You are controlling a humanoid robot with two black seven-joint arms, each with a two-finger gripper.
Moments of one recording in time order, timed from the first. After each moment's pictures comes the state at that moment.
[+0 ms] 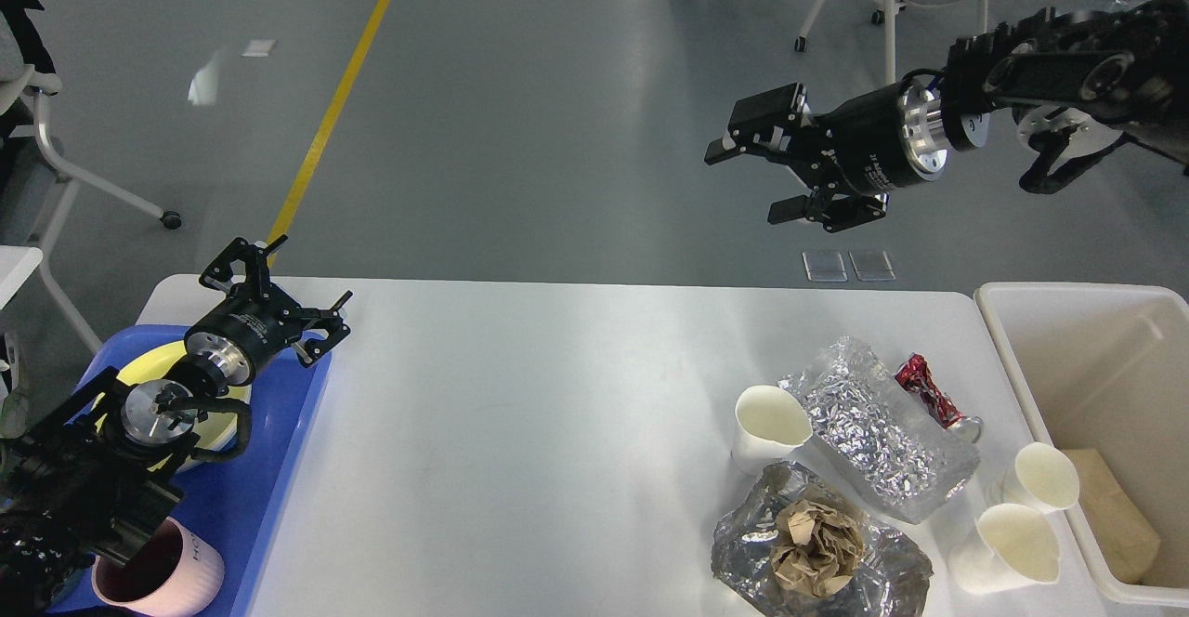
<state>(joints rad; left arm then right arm) -0.63 0.29 -0.97 -0.45 -0.13 -0.45 0.10 1.95 -0.24 -1.29 1.03 0.24 0.68 0.40</state>
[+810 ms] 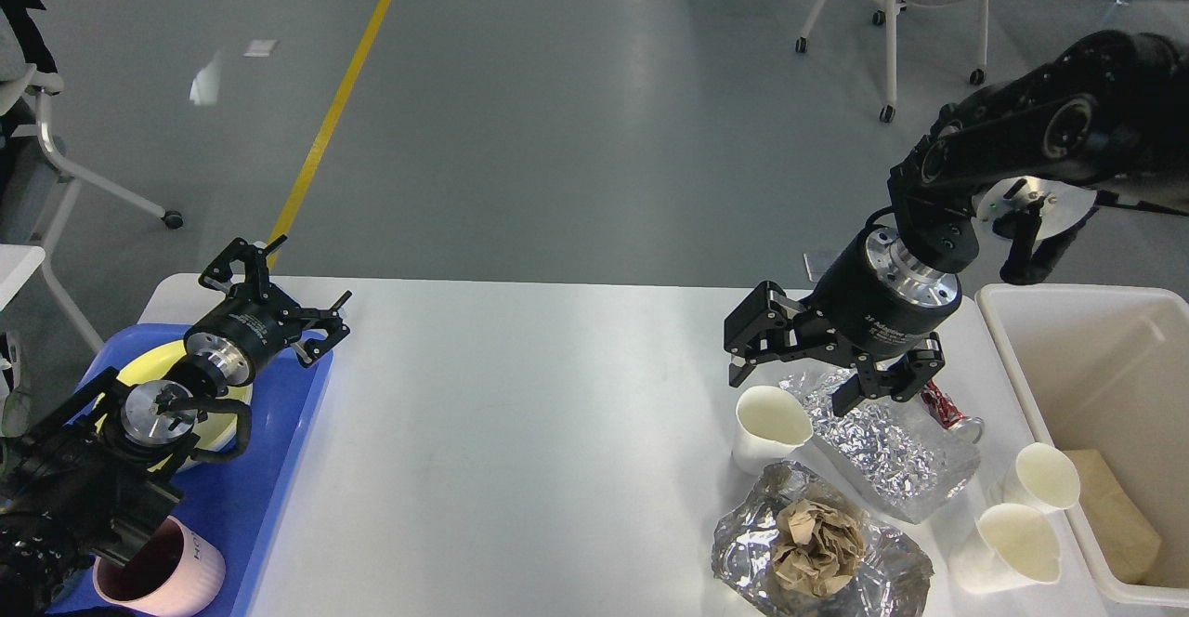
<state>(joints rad) -0.63 0.29 -0.97 -0.45 -0.13 -0.45 0.10 2.20 -0.12 -1.33 1.52 0.27 0.70 0.05</state>
